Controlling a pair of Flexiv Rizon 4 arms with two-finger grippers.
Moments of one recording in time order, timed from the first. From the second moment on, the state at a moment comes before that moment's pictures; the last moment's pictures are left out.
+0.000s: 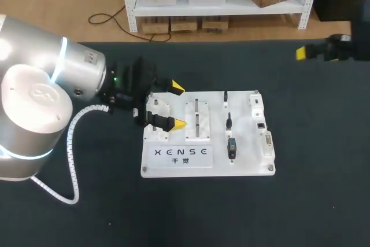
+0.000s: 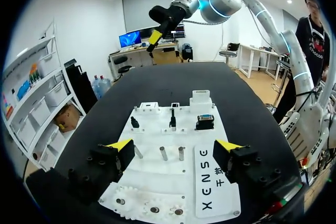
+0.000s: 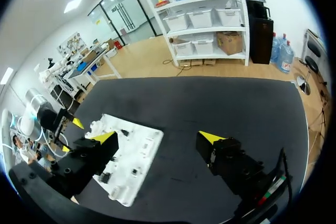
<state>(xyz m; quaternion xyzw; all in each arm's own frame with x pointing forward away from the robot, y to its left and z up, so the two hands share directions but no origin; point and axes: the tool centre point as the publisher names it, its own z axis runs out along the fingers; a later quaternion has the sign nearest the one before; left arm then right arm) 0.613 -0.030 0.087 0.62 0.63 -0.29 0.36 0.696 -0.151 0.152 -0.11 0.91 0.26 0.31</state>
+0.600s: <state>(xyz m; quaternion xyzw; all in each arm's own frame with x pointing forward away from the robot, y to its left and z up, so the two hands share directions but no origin) 0.613 -0.030 0.087 0.62 0.63 -0.29 0.36 0.650 -0.046 0.125 -0.13 0.96 0.18 0.17</state>
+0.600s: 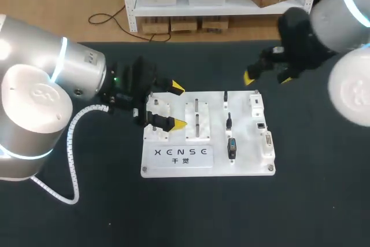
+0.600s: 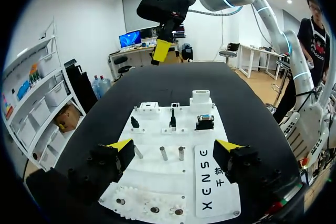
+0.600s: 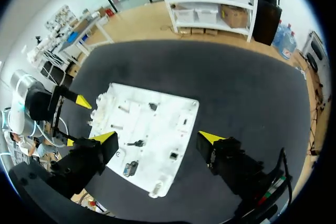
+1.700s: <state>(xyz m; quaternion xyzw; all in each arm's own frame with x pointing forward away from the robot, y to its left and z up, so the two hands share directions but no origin) 0.613 -0.030 0.087 0.62 0.63 -0.29 0.36 0.634 0.015 0.031 -0.07 0.99 0.00 0.08</state>
